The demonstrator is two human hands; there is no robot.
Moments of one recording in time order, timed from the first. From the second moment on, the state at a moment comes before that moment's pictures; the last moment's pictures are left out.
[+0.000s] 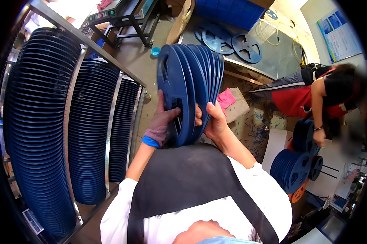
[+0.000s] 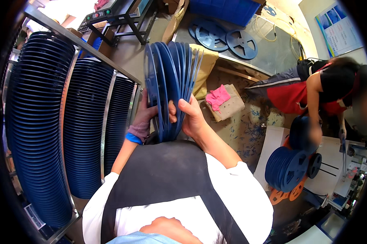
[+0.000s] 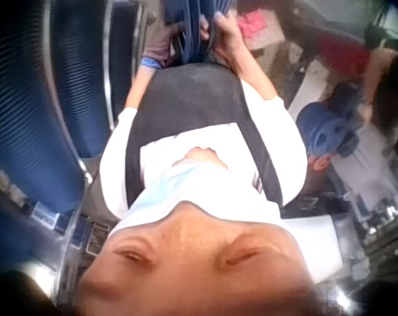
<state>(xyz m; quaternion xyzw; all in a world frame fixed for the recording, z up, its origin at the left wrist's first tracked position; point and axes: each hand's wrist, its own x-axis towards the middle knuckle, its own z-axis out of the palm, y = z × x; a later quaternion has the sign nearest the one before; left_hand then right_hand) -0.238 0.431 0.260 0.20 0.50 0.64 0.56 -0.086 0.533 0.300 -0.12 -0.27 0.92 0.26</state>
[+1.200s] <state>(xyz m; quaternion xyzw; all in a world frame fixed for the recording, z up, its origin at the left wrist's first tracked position) -0.306 0.364 0.249 0.18 -0.02 0.69 0.70 0.048 0.584 0.258 0.07 -0.11 0.88 0.45</state>
